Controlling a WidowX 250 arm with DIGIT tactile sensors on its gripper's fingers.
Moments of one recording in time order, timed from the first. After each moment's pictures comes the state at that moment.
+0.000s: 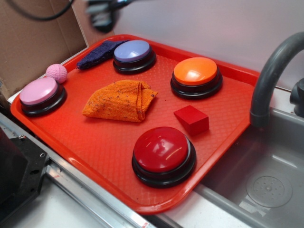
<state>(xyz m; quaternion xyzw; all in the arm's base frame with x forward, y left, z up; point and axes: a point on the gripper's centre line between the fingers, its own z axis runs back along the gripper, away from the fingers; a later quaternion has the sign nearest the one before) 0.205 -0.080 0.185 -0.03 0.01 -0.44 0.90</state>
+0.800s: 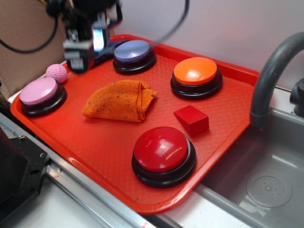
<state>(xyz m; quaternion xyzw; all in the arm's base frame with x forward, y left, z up) 0.200 -0.031 0.110 -0.05 0.08 -0.43 0.90</state>
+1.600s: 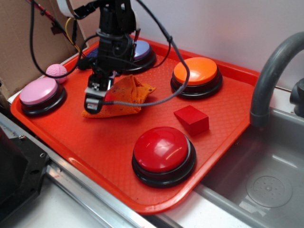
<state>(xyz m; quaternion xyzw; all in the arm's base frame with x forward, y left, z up) 0.222 0.009 0.024 -0.04 0.17 -0.40 0.90</state>
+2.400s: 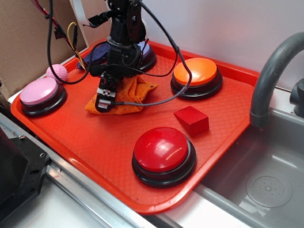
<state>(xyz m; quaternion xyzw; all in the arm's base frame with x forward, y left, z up) 0.230 0.008 -0.003 0.00 0.20 -0.38 0.90</state>
